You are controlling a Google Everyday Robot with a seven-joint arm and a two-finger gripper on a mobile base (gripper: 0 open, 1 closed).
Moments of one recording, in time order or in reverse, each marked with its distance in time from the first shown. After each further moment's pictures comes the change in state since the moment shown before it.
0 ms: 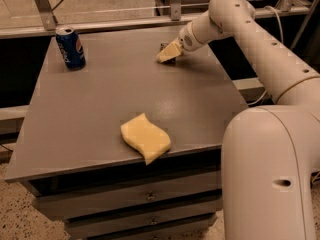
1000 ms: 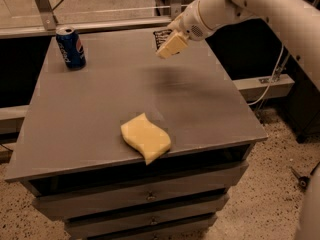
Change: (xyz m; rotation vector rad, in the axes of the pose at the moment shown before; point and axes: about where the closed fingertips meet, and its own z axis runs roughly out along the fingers) arm -0.043 0.092 -0.105 -0.018 -0.057 -0.384
